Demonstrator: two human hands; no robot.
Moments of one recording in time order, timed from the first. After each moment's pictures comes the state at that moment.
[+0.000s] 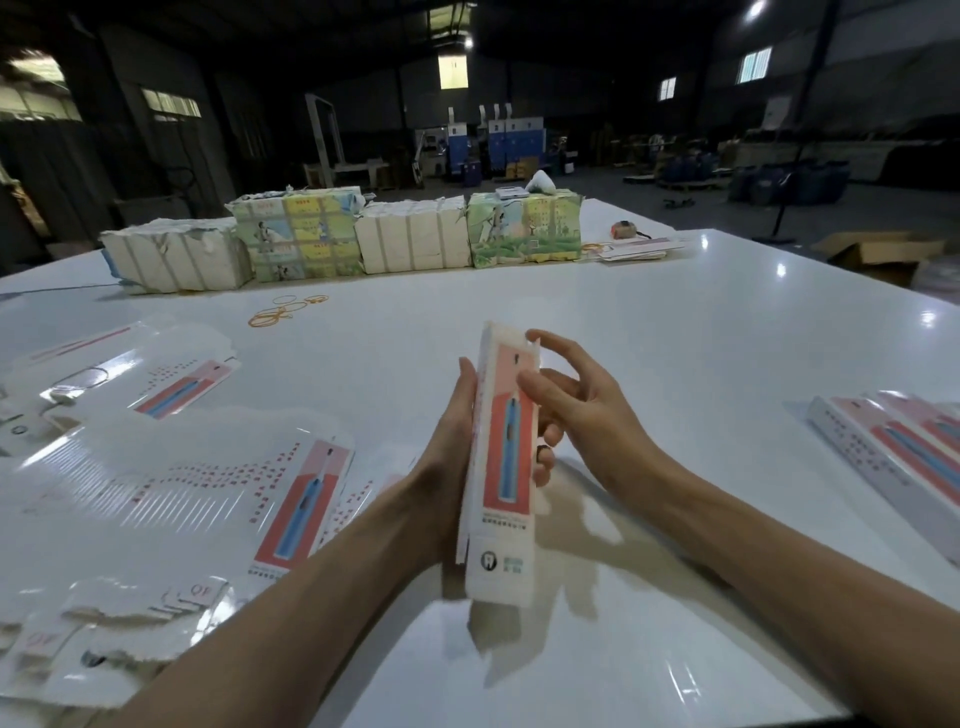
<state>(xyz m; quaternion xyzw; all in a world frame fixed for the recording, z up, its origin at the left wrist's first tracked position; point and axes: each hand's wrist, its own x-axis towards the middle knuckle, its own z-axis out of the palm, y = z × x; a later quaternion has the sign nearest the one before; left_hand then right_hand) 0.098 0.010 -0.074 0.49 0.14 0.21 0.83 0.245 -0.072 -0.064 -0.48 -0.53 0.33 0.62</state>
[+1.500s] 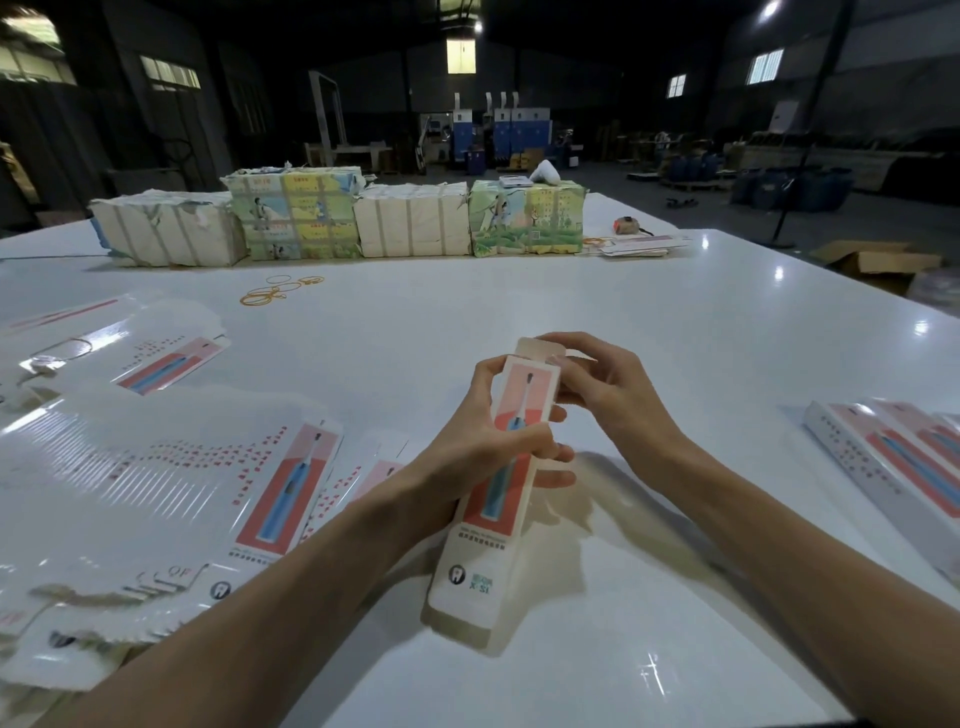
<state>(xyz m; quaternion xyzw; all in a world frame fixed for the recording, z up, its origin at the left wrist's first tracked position) 0.102 -0.009 -0.068 0.69 0.21 0.26 0.64 0.272 -0.072 -0.058 -0.54 -0.54 0.24 0.60</state>
